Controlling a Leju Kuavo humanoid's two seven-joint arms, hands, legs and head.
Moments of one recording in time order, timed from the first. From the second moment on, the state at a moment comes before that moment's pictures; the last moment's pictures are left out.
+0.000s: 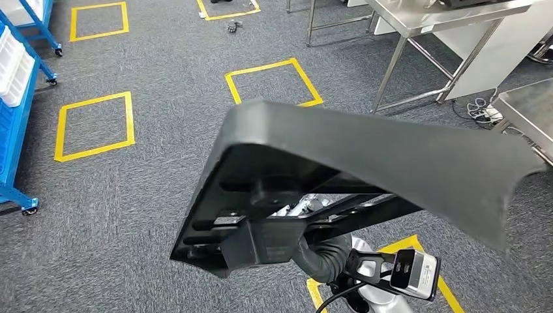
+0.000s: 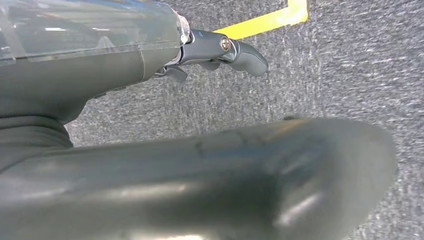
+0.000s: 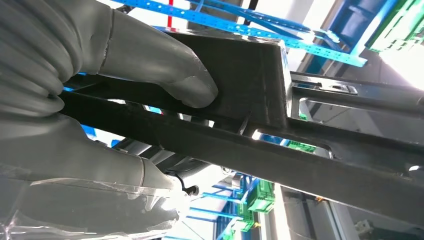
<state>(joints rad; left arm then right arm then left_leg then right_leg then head) -0.06 -0.04 1.06 -0.22 -0.73 -0.05 -0.25 -0.23 0.01 0.59 -1.74 -0.16 0.39 -0.61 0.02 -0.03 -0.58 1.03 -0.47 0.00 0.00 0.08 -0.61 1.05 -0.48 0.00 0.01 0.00</state>
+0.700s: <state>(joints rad) -0.06 -0.04 1.06 -0.22 -0.75 -0.05 -0.25 -0.23 0.01 0.59 -1.71 -0.15 0.37 -0.62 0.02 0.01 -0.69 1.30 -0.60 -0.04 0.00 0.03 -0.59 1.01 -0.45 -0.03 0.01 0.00</state>
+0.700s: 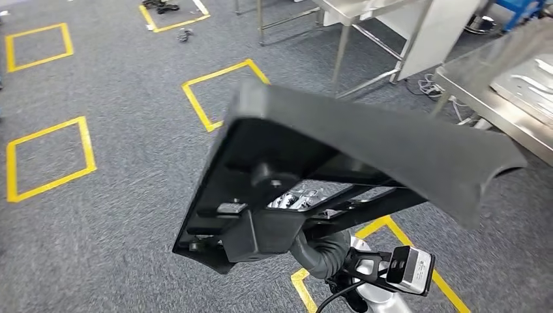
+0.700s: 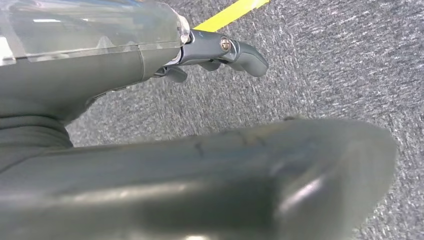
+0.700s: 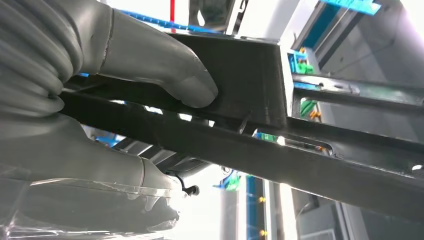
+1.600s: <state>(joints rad) -0.07 -0.03 1.06 -0.22 -0.78 -0.06 -0.27 -0.21 0.01 0.60 -1.72 -0.16 0.36 -0.62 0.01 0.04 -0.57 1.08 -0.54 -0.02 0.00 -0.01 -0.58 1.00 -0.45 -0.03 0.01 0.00</state>
